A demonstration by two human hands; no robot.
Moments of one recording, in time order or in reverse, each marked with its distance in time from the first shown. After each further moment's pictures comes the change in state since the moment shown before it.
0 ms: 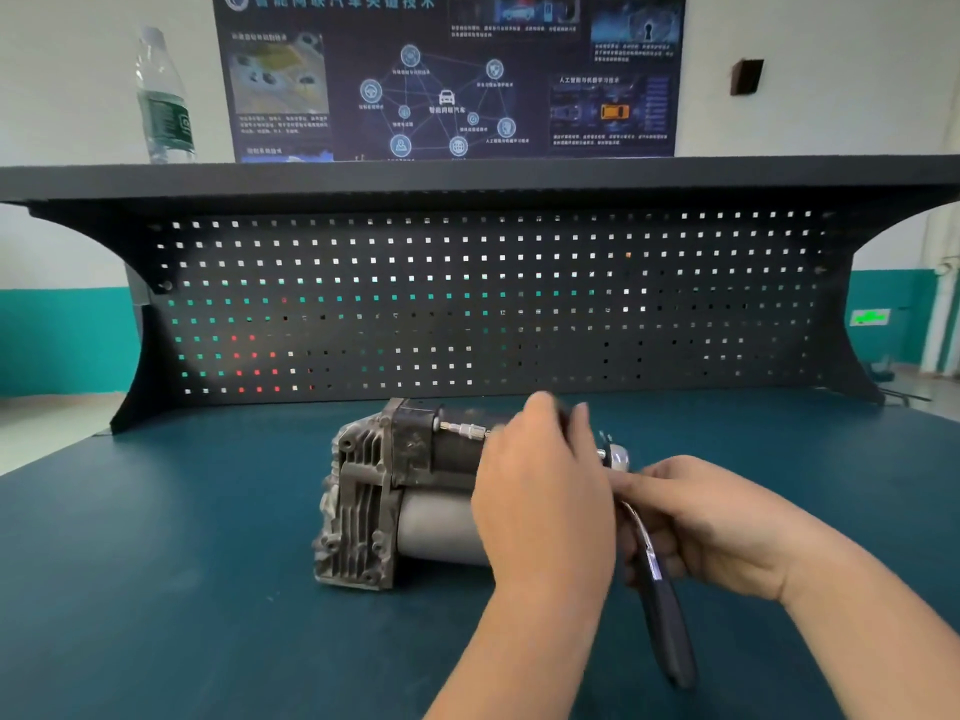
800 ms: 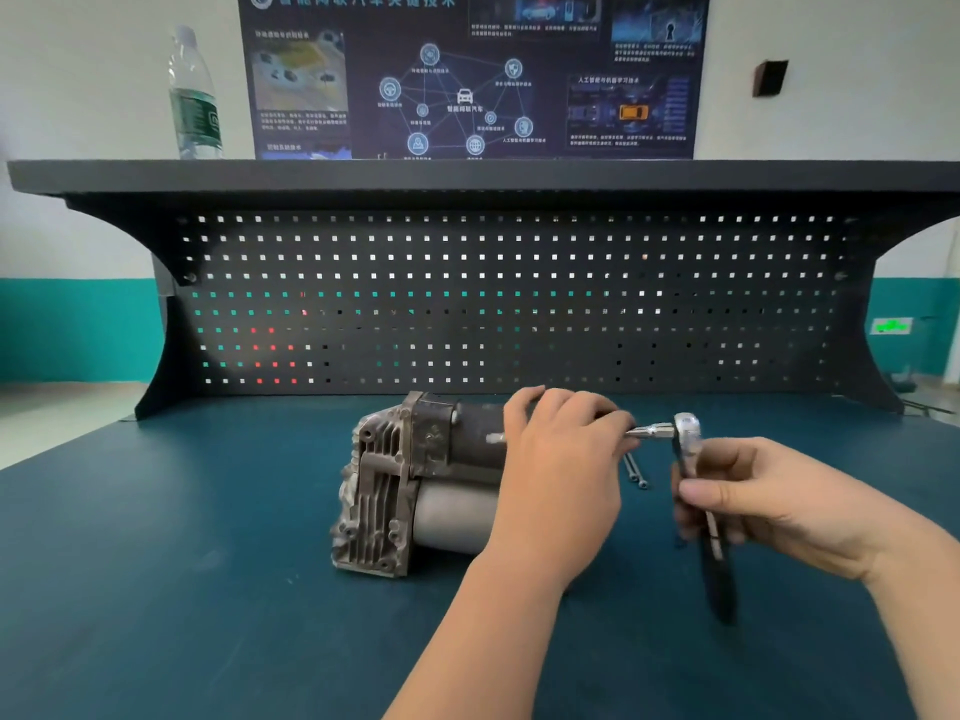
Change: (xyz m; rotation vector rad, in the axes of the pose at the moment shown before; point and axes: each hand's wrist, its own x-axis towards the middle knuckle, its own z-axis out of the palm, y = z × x) left_hand 0.013 -0.016 0.005 0.079 -0.159 0.492; right_hand -0.018 -0.006 -0.039 -0.139 0.043 -0.156
